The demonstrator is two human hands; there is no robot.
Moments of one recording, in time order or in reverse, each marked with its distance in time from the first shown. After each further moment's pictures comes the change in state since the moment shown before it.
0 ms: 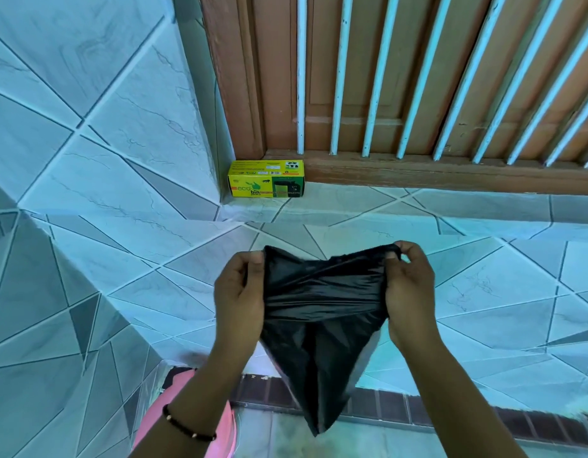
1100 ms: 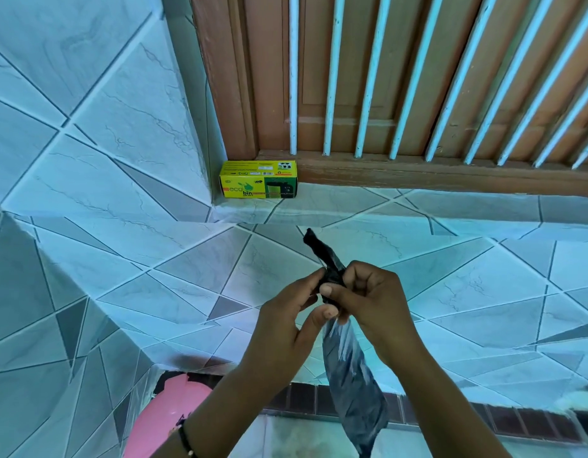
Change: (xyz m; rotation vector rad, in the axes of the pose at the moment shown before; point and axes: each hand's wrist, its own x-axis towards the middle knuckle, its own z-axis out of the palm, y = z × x) left_hand -0.039 0.012 0.014 0.195 -0.547 0.352; right_hand -0.019 -0.001 0.003 -0.073 -0.407 -0.092
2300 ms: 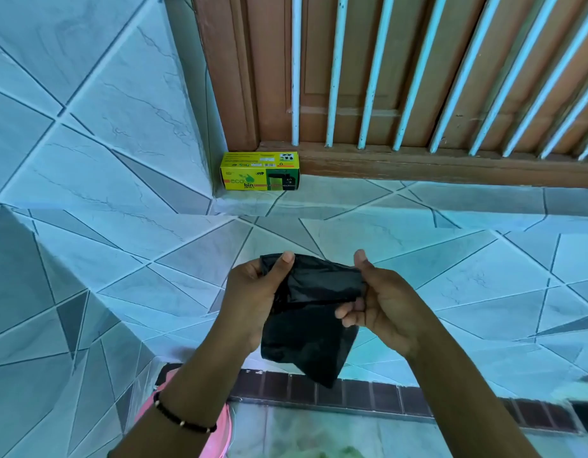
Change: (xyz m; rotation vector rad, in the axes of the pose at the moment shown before) left_hand 0.029 -0.012 -0.024 -0.559 0.226 -0.650; right_hand 0.005 0.001 -0.010 0.349 -0.135 0.455
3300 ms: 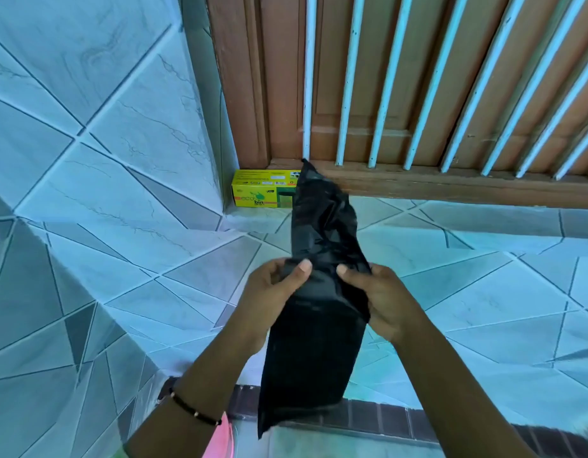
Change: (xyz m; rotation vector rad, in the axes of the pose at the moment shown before) left_hand 0.024 0.006 -0.004 0.116 -0.132 -0.034; right_hand 0.053 -0.001 -0.002 0.031 -0.026 -0.083
